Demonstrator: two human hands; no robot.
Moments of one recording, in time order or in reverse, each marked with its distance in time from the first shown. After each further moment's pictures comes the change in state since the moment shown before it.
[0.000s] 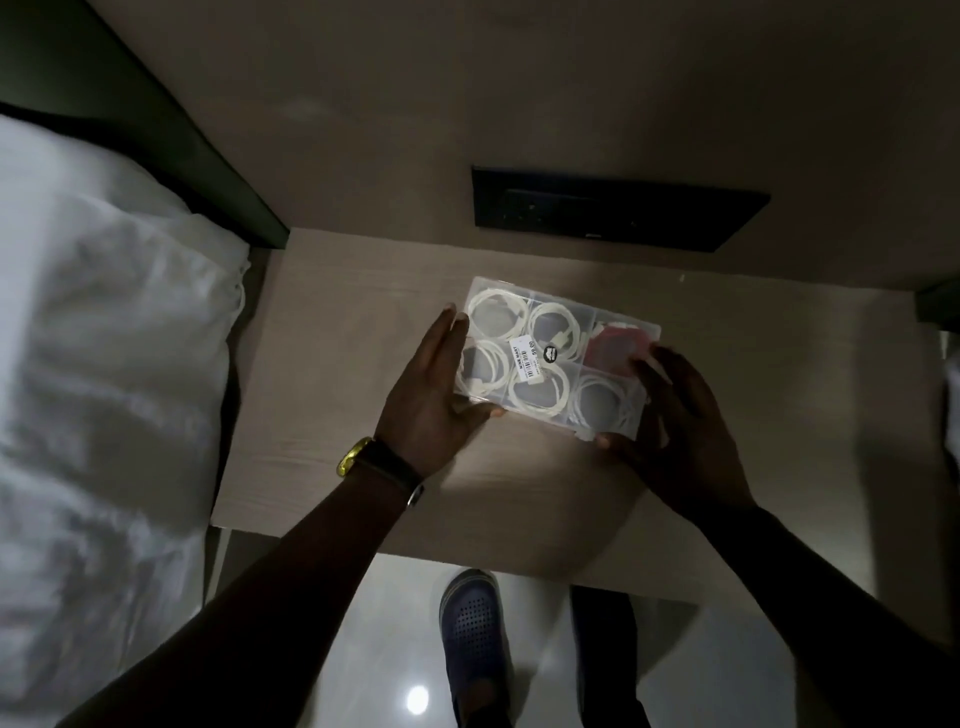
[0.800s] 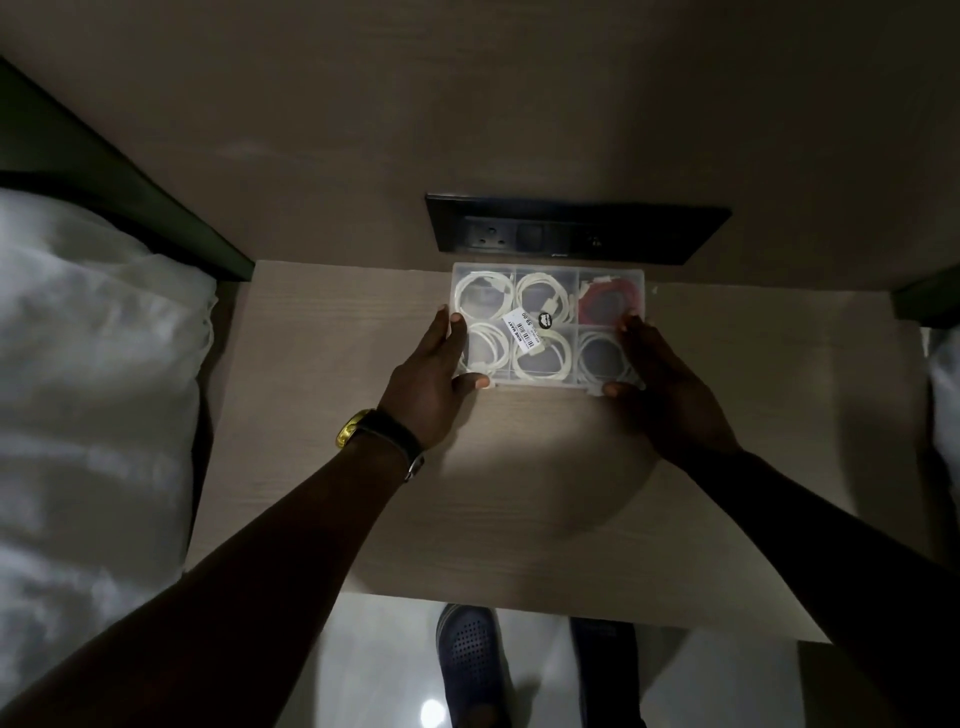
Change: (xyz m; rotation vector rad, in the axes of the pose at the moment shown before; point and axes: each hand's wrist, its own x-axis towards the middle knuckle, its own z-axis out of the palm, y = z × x) left_hand 0.059 0.009 0.015 0.082 -0.185 -0.053; right_hand 0.057 0.031 -0.008 0.105 -0.078 0.035
